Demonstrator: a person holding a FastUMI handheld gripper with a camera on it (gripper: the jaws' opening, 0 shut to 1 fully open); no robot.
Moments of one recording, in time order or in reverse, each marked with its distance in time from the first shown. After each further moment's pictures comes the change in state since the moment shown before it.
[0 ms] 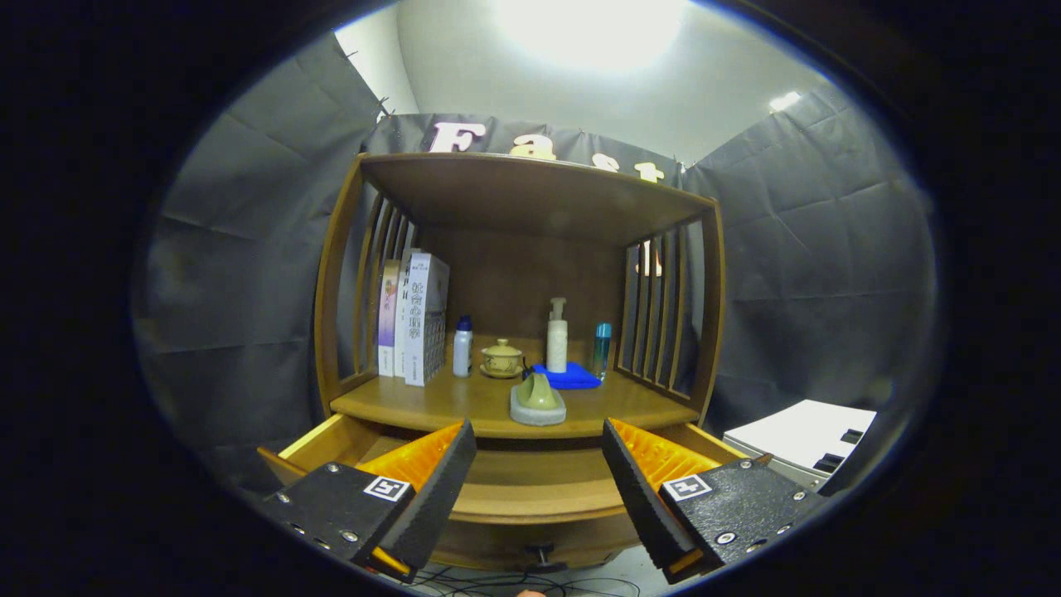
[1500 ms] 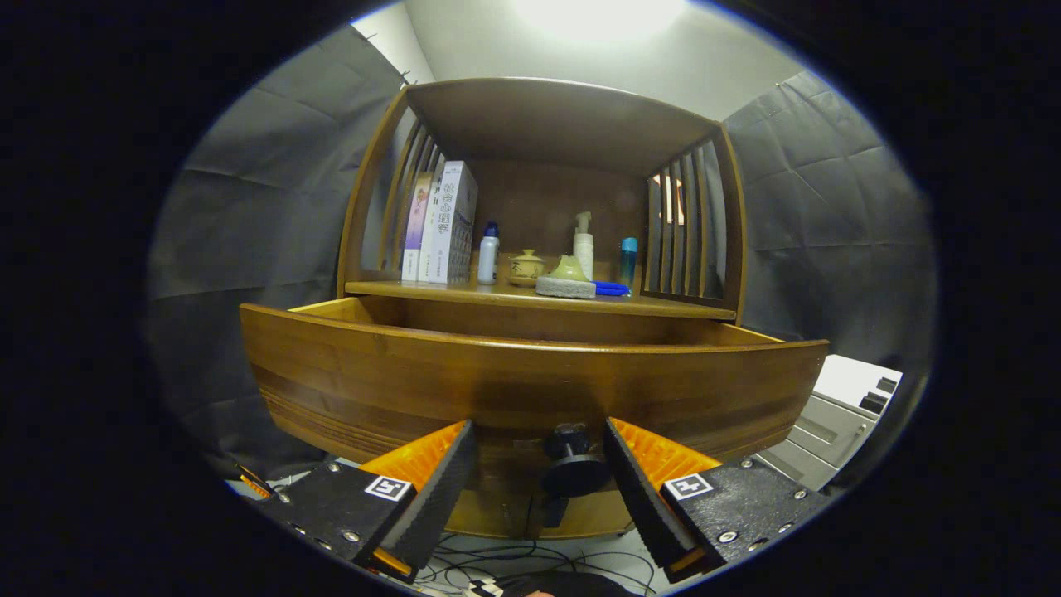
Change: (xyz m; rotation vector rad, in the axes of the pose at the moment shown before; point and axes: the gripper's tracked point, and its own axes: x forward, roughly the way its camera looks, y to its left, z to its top) arm -0.005 0.025 -0.141 0.004 0.101 0.115
